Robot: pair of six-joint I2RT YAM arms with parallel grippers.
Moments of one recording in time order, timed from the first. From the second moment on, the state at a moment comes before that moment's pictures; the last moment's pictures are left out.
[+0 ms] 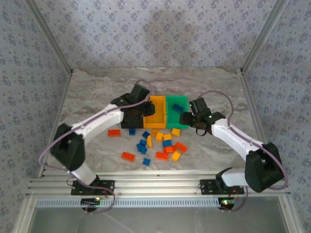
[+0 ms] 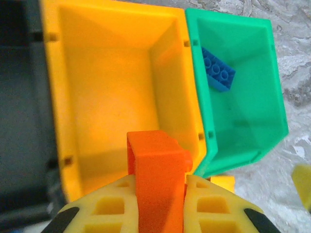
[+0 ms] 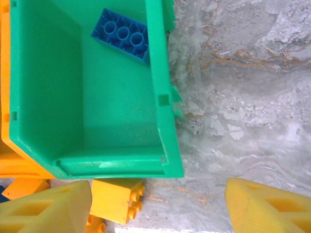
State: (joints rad) left arm -0.69 1.67 1.31 -0.52 0.04 -0.65; right arm 0.46 1.31 0.86 -0.51 0.07 0.56
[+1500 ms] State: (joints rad) left arm -0.72 0.88 0.73 -0.59 -0.11 -0.72; right arm 0.65 1.41 0.73 -0.67 0.04 0.56
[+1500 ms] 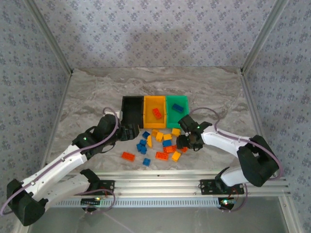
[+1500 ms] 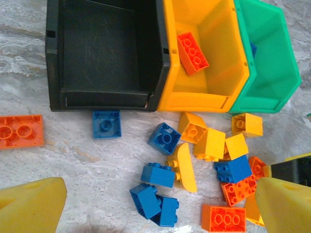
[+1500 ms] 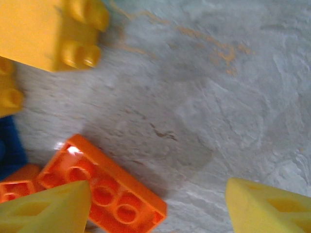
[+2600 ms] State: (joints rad) left arm -0.63 0.90 0.71 -0.59 -0.10 -0.72; right arm 0.55 1.53 0.84 -0.76 0.08 0.45
